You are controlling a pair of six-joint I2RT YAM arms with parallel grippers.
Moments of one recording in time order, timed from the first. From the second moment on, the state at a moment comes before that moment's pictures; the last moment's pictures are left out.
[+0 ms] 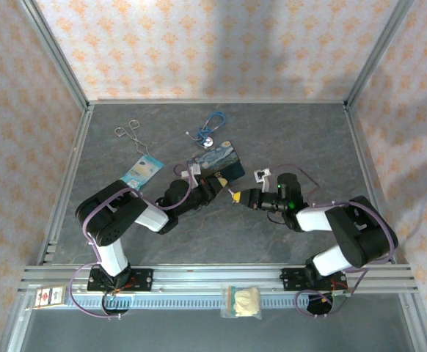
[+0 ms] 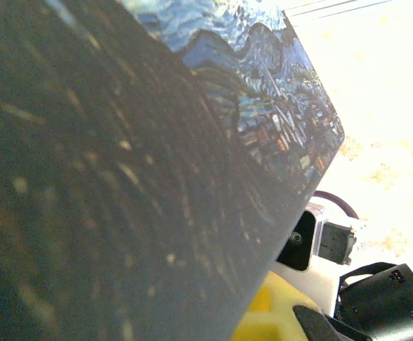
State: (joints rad) left arm -0.68 1.77 0.48 1.12 0.21 -1.32; right arm 0.40 1.48 0.33 0.72 -0.80 0.77
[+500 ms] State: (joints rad) left arm -0.67 1.77 0.49 1.12 0.18 -1.31; right arm 0.38 1.53 0.45 0.56 -0.86 0.66
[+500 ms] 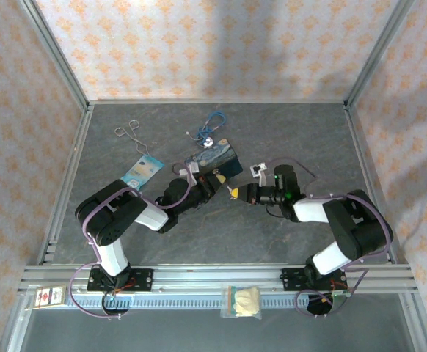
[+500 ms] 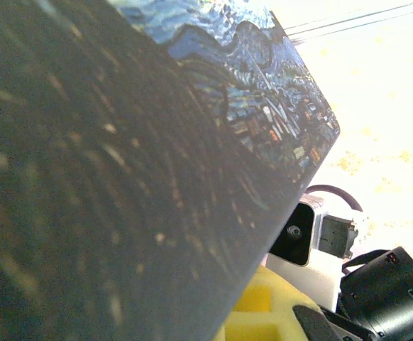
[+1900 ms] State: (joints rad) left arm -0.68 1.74 0.49 1.08 0.21 -1.24; right arm 0.38 1.51 0.41 0.67 -0.84 0.85
